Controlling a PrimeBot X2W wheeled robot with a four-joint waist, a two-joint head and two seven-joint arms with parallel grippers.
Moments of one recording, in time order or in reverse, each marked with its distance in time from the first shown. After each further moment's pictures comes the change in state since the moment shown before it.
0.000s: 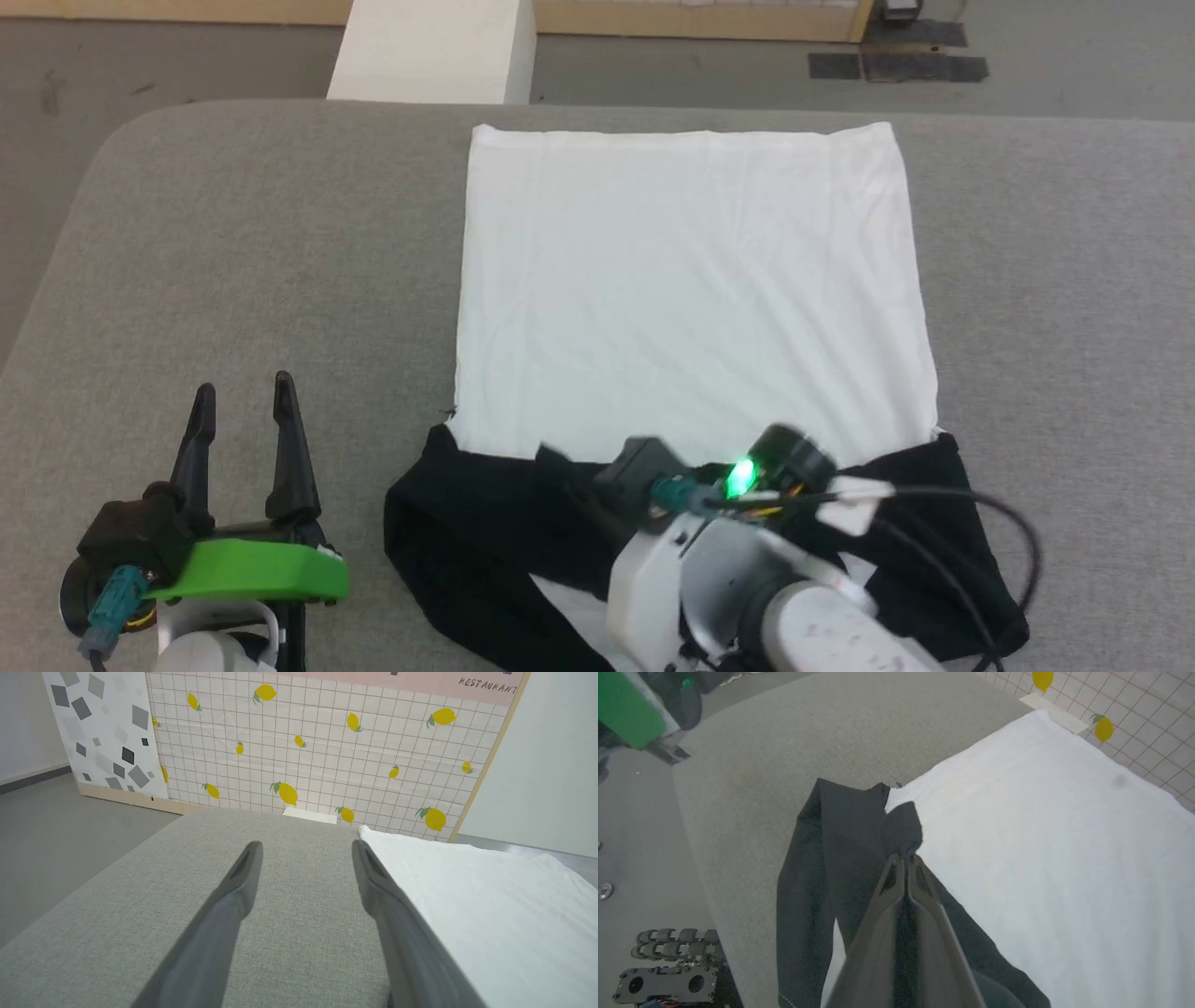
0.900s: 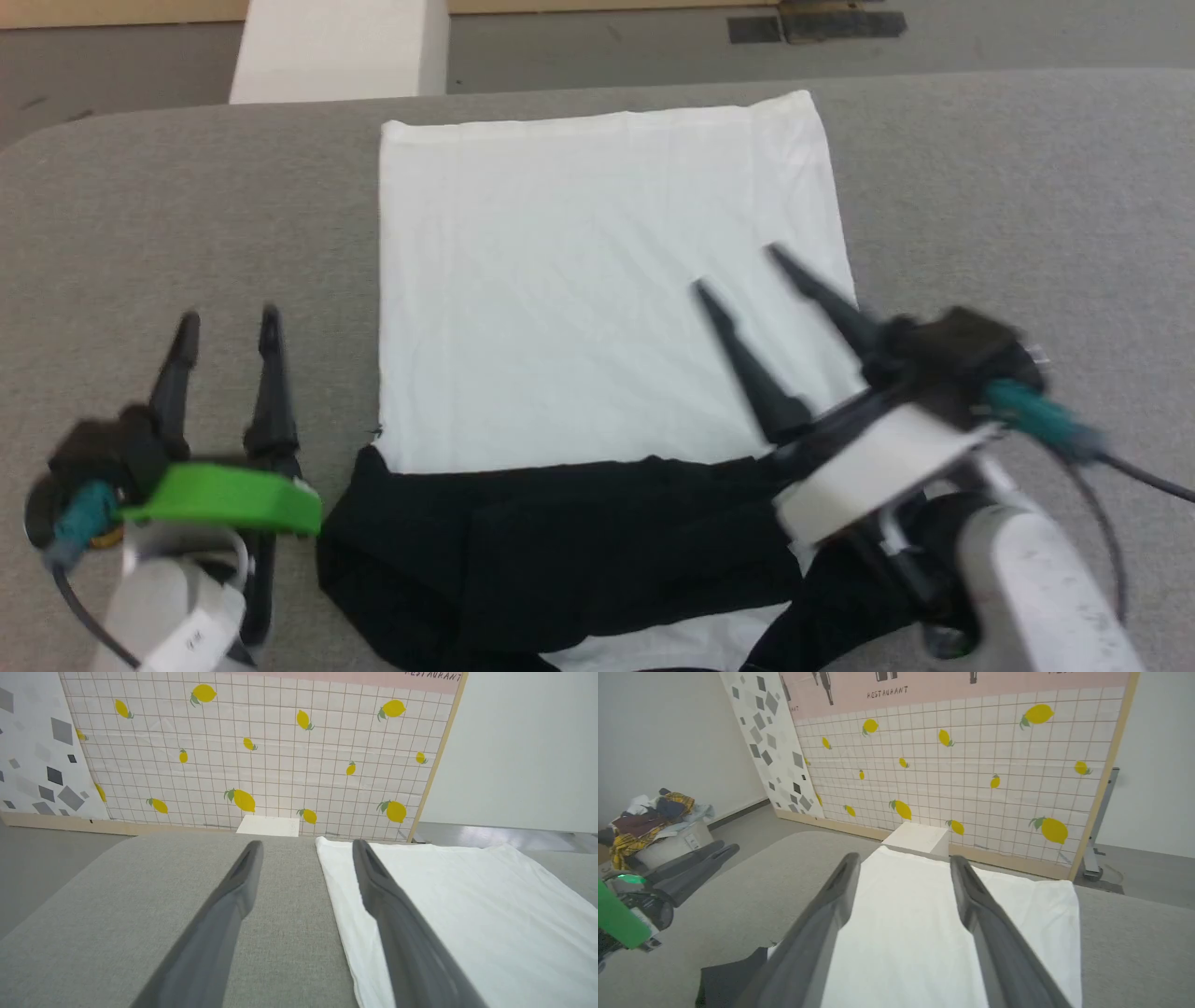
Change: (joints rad) left arm -0.103 0.081 -0.030 0.025 -0.020 -0.014 0.051; right arm 0.039 0.003 -0.318 -0.198 0.135 0.000 -0.290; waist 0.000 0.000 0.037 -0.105
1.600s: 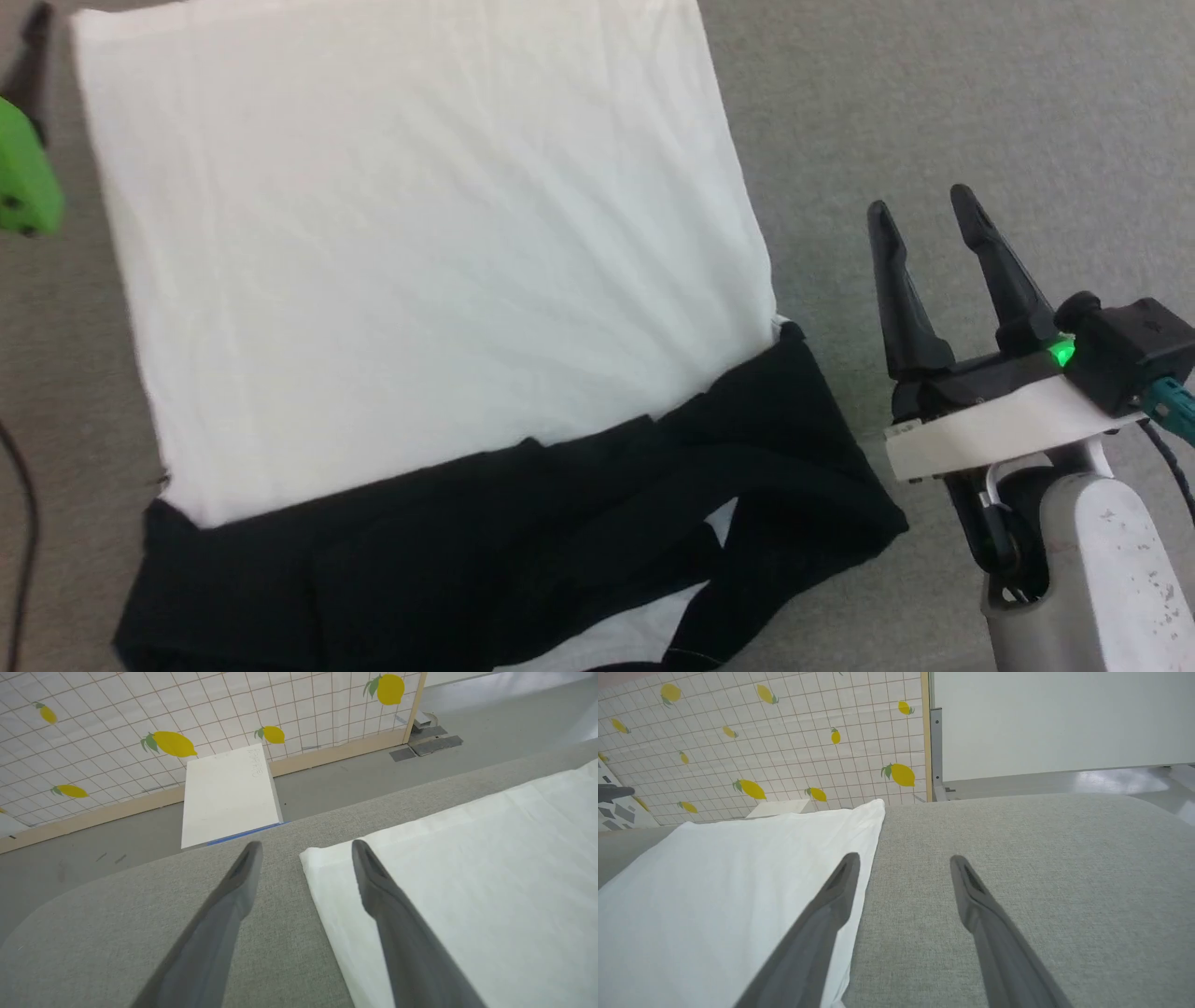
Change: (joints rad) left arm -0.614 0.449 -0.156 0.190 -0.146 -0.002 0.590; right arm -0.002 -0.001 -0.249 0.091 -0.021 0.000 -0.254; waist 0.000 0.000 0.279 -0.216
